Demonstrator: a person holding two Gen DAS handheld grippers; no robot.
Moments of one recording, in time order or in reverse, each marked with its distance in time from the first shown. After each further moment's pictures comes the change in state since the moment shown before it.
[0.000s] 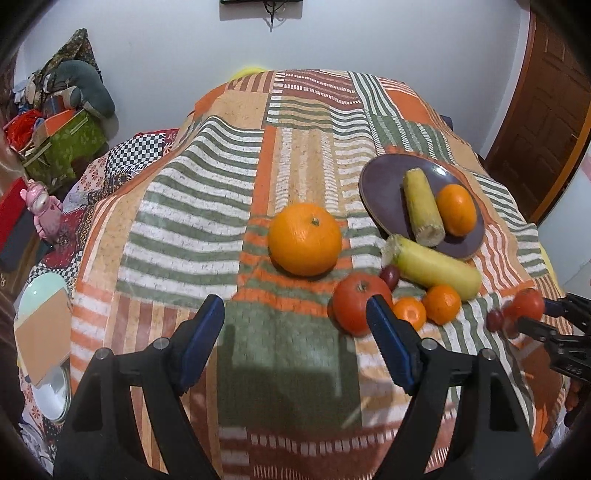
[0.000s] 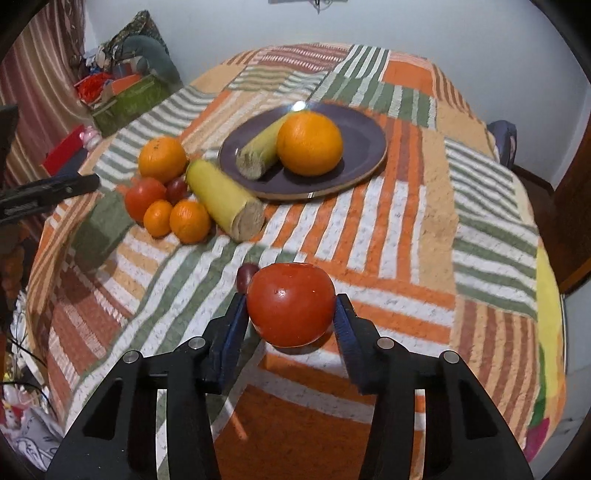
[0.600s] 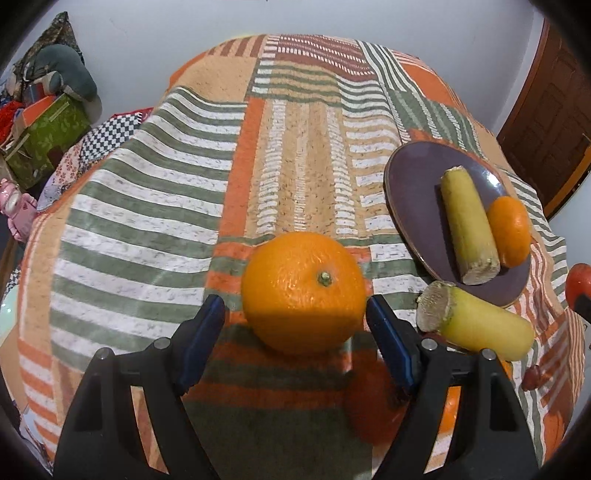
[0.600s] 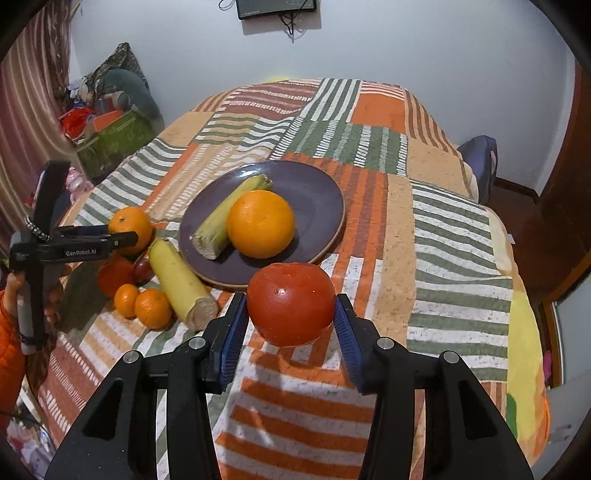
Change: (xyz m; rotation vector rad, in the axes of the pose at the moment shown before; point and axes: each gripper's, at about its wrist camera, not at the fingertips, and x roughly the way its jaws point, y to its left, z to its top) left arm 0.098 -0.003 0.041 -0.008 0.106 -0.026; right arm 0.003 -0.028 0.042 0.045 -0.087 -0.049
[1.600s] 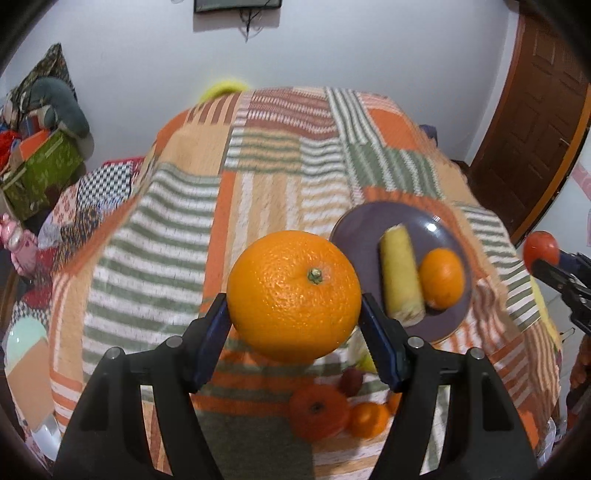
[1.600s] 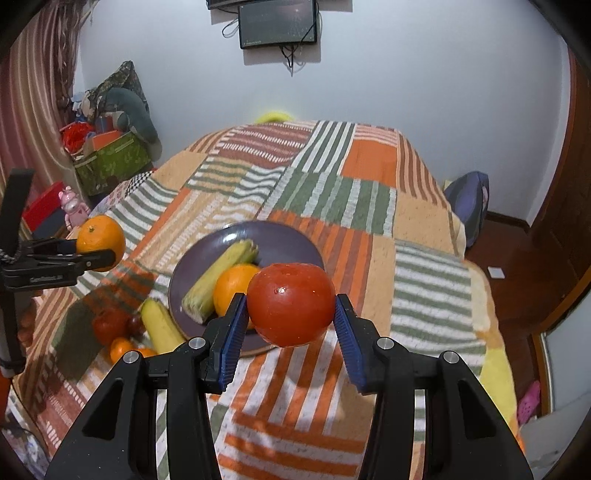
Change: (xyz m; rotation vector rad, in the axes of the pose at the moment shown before) left arm -0.074 -0.035 0.032 0.053 -0.148 -0.040; right arm -0.019 -0.008 0.053 -0.049 -0.138 -0.039
